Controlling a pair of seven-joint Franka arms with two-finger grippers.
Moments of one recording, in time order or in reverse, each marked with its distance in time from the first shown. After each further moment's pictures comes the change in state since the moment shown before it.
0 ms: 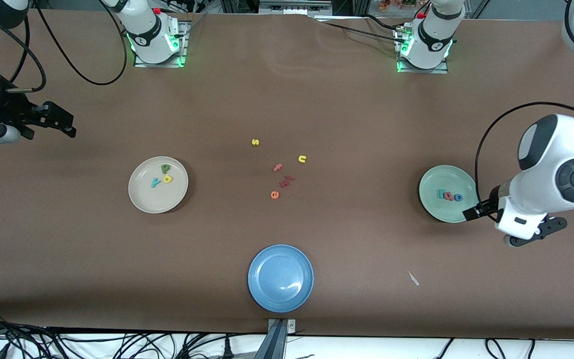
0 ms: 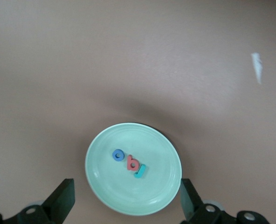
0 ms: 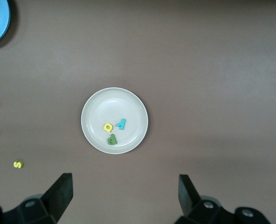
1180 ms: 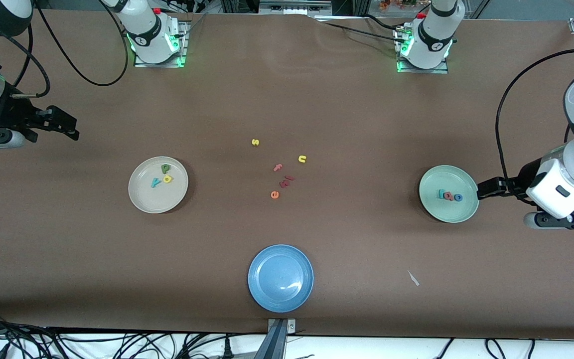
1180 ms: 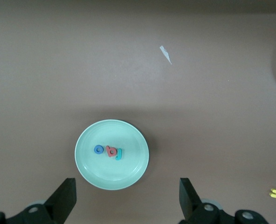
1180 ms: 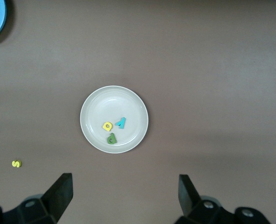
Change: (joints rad) left arm -0.499 -0.237 0.706 0.087 -0.559 -0.010 0.541; right arm 0.008 0.018 -0.007 0.002 0.000 0.000 0.000
